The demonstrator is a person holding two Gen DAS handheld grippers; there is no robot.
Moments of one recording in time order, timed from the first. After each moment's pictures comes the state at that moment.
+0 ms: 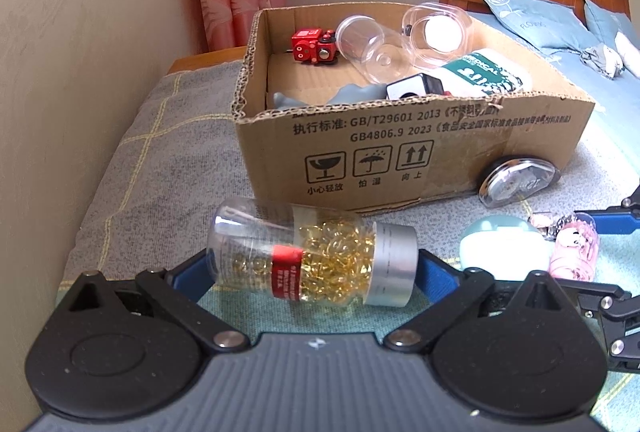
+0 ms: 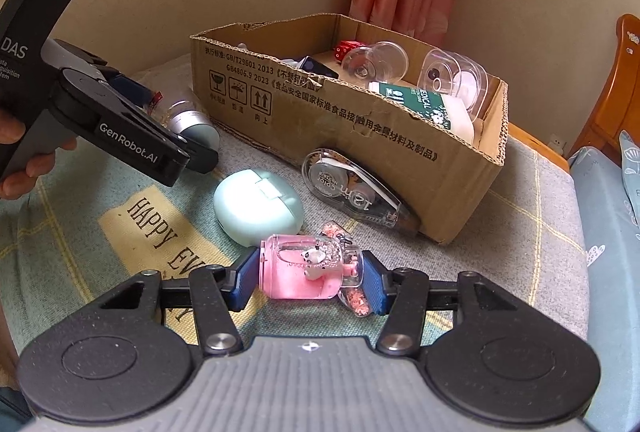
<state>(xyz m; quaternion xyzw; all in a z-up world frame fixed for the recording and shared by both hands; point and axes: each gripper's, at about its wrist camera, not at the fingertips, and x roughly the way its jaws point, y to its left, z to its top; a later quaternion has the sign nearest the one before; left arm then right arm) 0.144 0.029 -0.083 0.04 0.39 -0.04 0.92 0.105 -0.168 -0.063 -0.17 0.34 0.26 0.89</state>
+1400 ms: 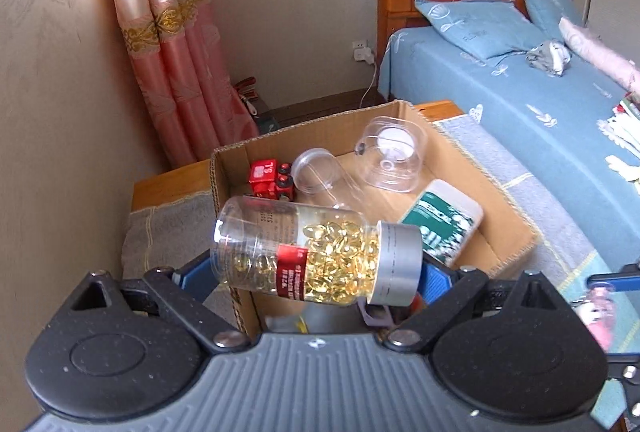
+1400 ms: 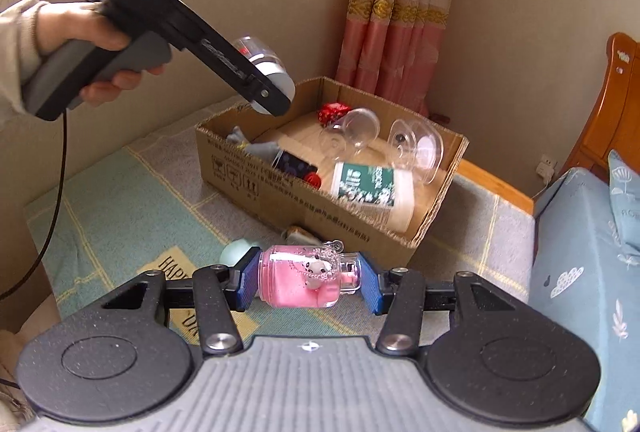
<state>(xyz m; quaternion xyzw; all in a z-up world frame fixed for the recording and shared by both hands) 0.224 0.010 0.035 0.10 0.38 -0.13 0.91 0.095 -0.194 0.032 -0.17 0.32 0.27 0.89</state>
